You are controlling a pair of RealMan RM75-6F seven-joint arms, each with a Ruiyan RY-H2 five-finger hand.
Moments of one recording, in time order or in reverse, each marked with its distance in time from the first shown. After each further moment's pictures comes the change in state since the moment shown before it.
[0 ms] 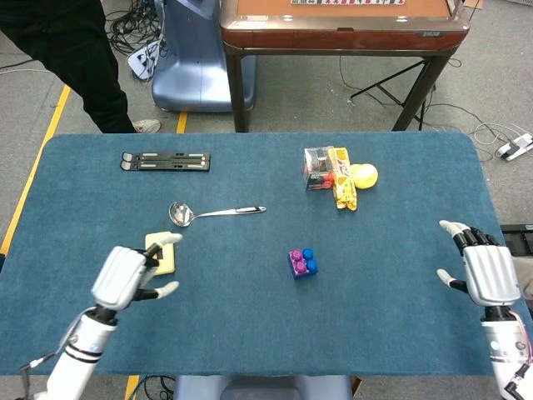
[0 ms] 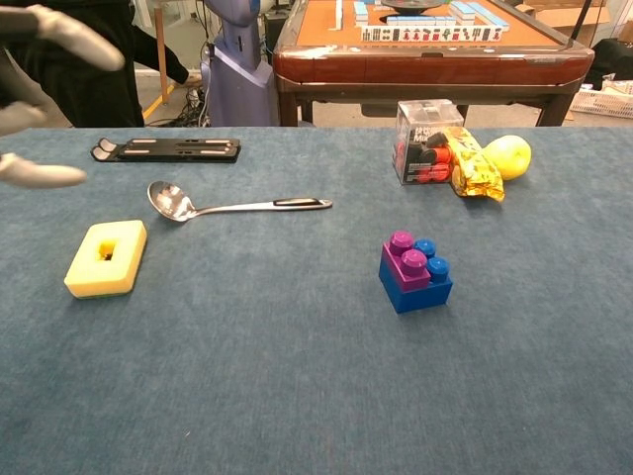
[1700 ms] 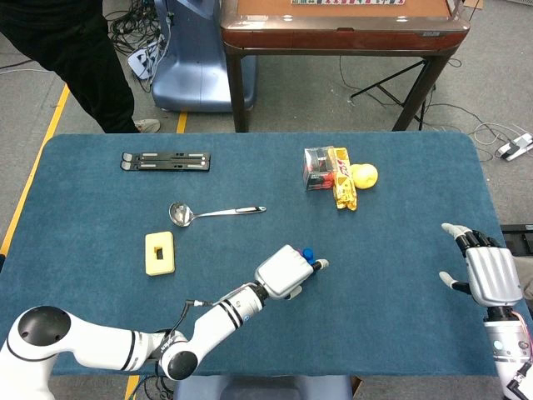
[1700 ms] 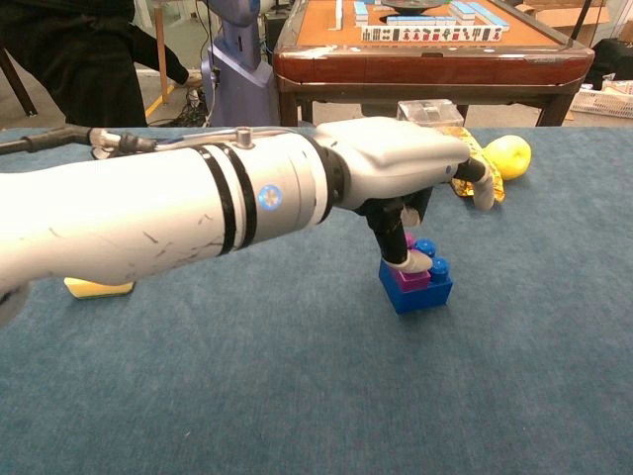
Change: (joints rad) left arm -0.747 -0.449 -0.113 0.269 -0.651 -0.422 0.622; right arm -0.006 -0.012 0.001 0.056 0.000 -0.039 0.067
